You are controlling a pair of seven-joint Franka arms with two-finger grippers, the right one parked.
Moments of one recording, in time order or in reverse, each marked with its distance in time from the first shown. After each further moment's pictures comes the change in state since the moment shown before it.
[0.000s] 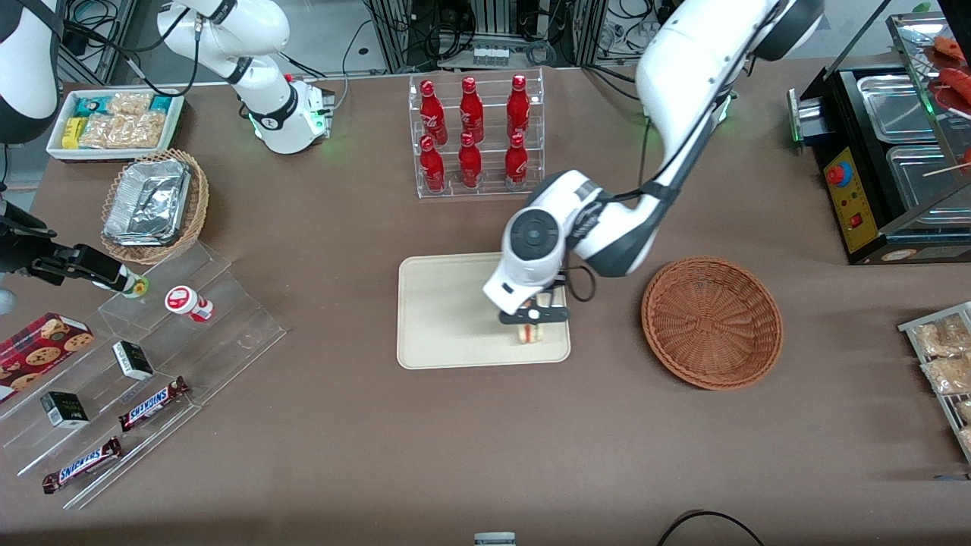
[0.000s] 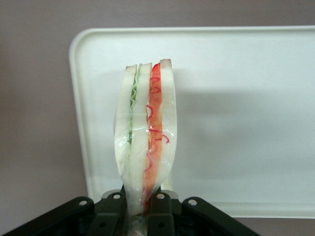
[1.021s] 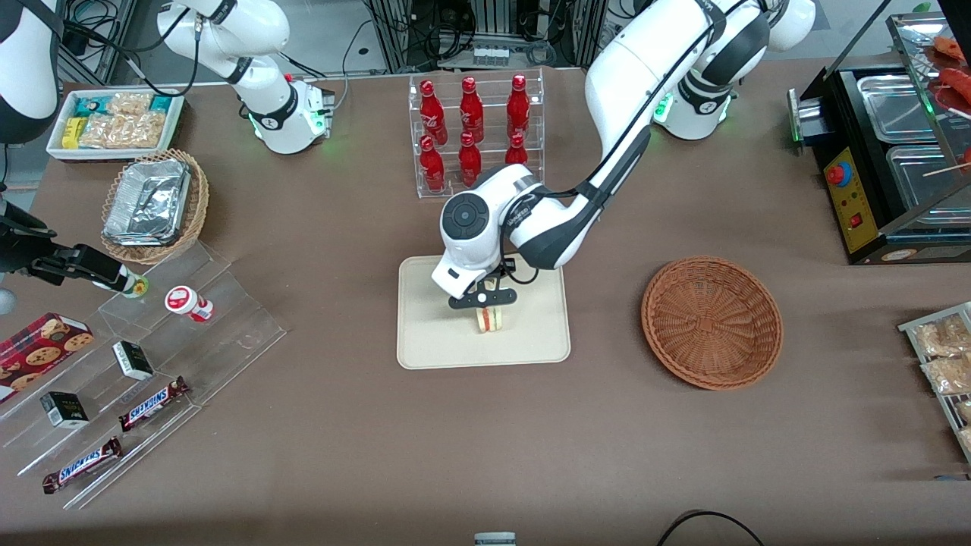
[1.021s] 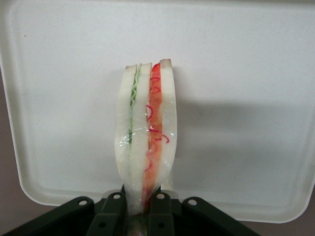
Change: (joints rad) arm -0.123 0.123 0.006 0.144 0.039 -0.009 -0.172
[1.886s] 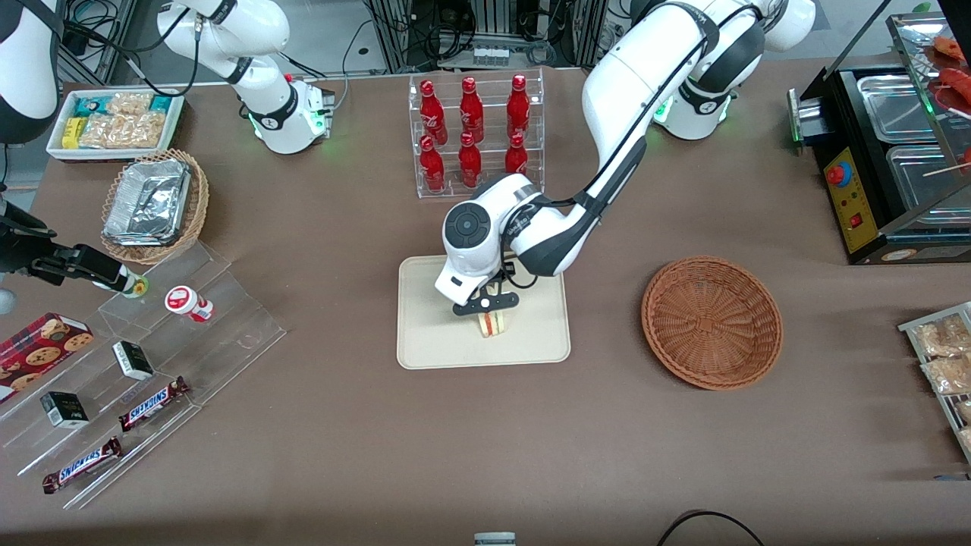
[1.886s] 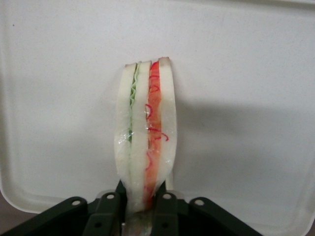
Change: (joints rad) arm 0.000 0.035 0.002 0.007 0.000 0.038 -0.056
